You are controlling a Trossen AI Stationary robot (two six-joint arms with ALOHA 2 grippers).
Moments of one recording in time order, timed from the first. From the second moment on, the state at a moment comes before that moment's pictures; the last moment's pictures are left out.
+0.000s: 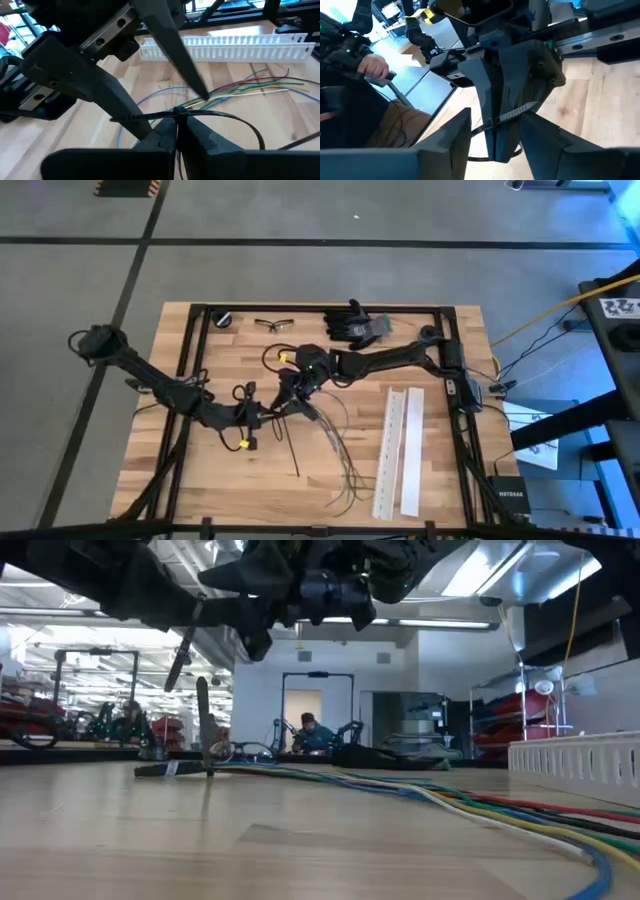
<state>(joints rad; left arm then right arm) -0.48 1.16 0.43 0.36 -0.63 -0.07 -0.05 2.10 1.49 0.24 -0.72 0.18</state>
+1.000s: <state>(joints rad) -0.49 1.17 0.43 0.34 -0.61 -0.15 0.02 2.06 1.49 0.27 -0.08 -0.24</state>
